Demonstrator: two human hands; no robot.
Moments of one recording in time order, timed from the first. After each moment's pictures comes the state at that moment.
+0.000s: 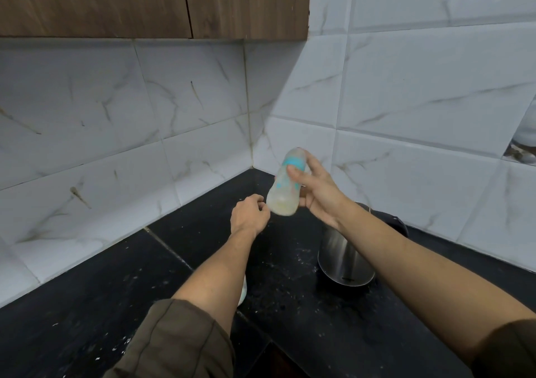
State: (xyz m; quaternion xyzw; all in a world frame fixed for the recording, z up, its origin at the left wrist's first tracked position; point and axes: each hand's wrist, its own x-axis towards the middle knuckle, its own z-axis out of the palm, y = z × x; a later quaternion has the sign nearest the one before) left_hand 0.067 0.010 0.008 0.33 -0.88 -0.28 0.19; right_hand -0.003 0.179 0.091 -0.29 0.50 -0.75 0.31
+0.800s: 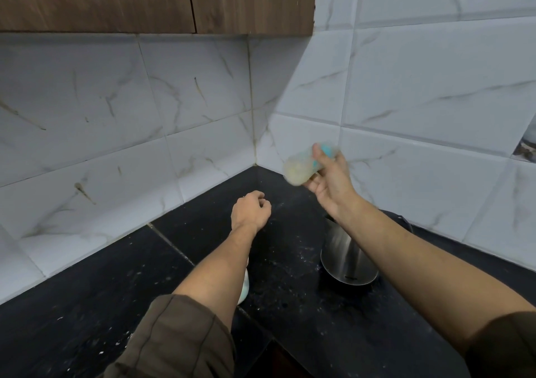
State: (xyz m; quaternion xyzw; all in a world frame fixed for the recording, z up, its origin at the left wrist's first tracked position) left_hand 0.068 0.006 0.010 0.34 -0.87 -0.28 0.21; right_hand -0.022 0.171 0.094 -0.17 0.42 -0.86 0.25
